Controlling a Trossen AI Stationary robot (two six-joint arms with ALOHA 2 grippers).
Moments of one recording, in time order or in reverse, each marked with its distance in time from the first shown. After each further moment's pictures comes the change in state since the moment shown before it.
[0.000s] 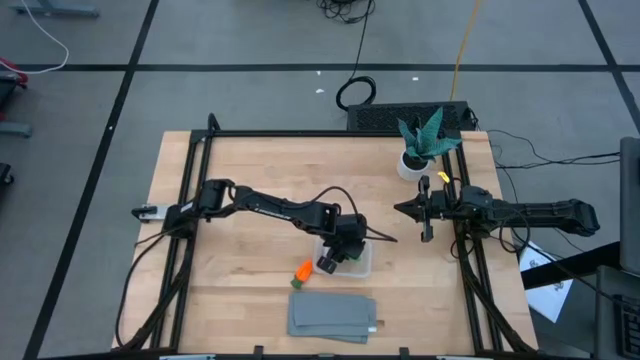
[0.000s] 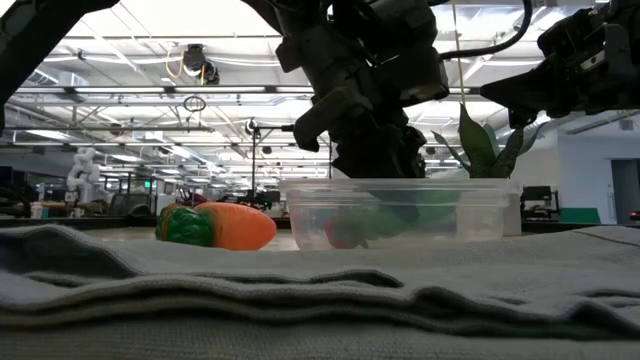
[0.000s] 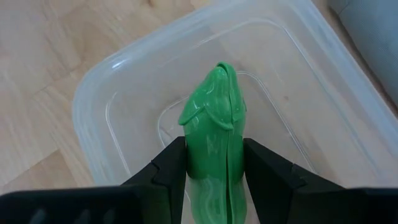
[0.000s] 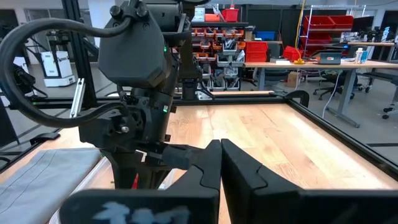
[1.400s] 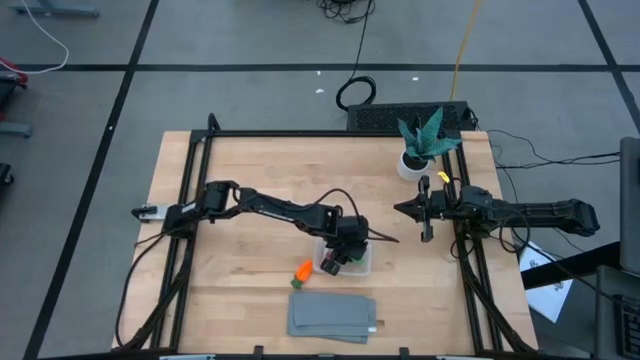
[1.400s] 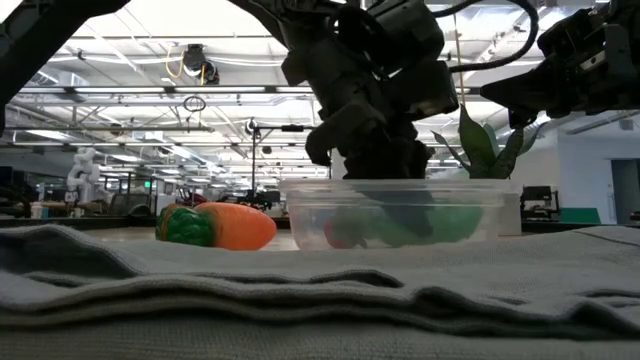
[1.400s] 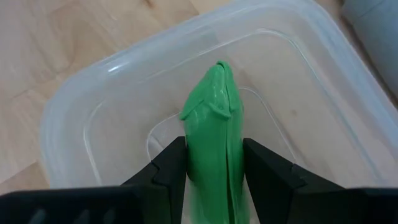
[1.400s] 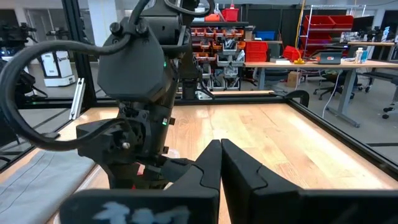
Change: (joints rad) left arm 0.001 0.039 0.002 0.056 0.022 -0.045; right arm 0.000 0.000 0.000 -0.001 0.000 0.000
